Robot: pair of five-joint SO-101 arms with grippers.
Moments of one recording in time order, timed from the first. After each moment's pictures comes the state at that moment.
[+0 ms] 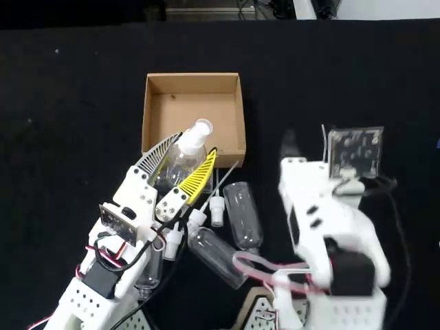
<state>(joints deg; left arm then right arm) 25.4 -103.0 96.2 0.0 -4.7 2.2 -75.9 50.2 58.3 0.2</state>
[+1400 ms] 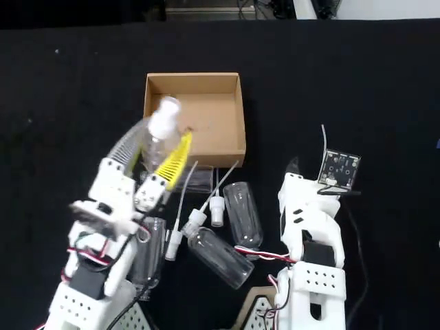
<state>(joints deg) 17.1 -103.0 87.7 4.3 -4.7 10.4 -75.5 97.1 15.4 -5.8</state>
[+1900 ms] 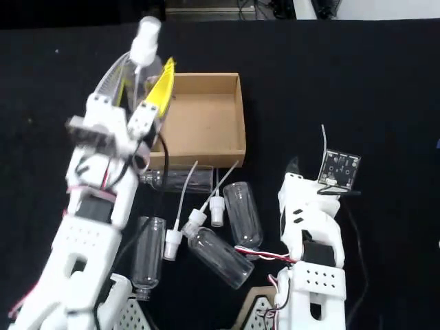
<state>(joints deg) 7.6 -52.7 60.4 -17.5 -4.7 10.4 -75.5 97.1 15.4 -5.8</state>
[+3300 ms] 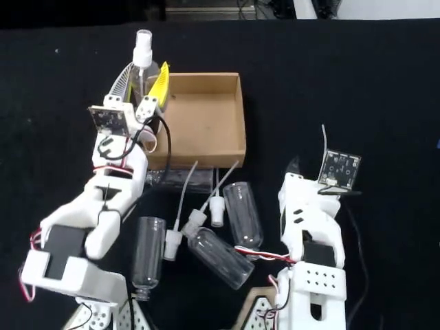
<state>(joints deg) 2.2 -1.0 55.5 -60.7 3.3 10.4 -75.5 97.1 15.4 -5.8</state>
